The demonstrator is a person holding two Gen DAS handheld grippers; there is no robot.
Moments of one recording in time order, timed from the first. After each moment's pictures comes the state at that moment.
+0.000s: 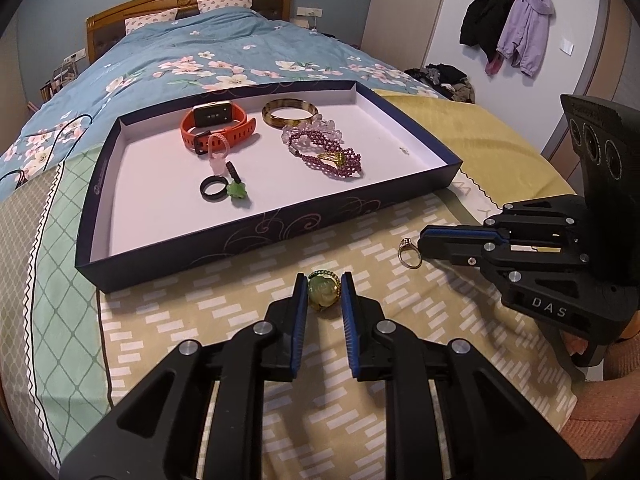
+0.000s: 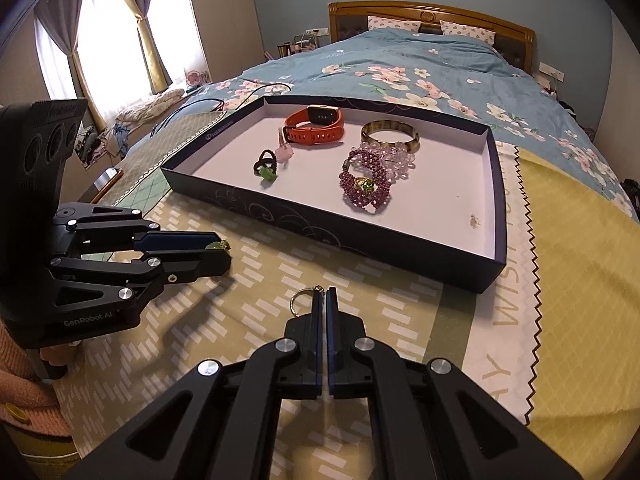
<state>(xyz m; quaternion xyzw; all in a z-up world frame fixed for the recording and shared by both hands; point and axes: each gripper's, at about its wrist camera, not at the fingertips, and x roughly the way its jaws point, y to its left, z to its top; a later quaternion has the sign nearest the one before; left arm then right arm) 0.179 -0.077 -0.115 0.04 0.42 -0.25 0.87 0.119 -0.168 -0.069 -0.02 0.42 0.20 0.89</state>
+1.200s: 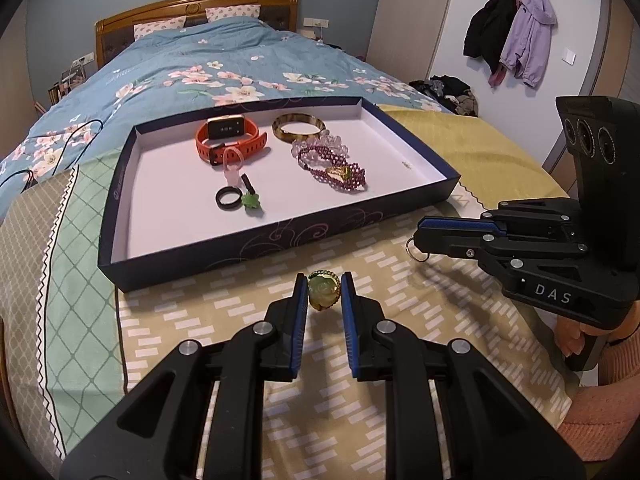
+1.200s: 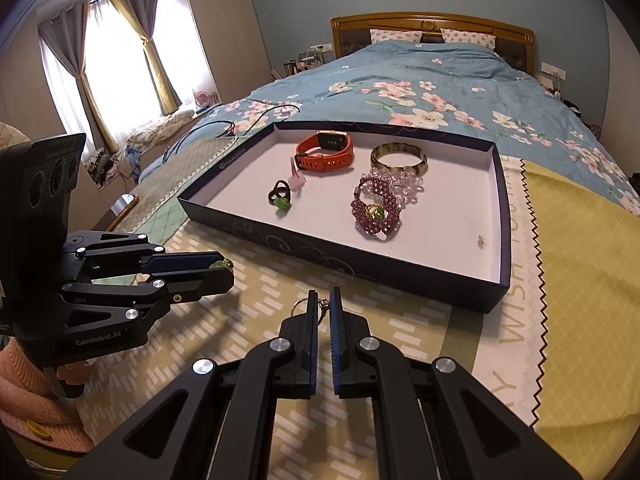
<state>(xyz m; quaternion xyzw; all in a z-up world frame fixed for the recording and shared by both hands) 0.170 -0.069 -0.101 0.04 0.40 -0.25 0.88 0.122 -0.170 -0.055 0.01 0.39 0.23 0.89</state>
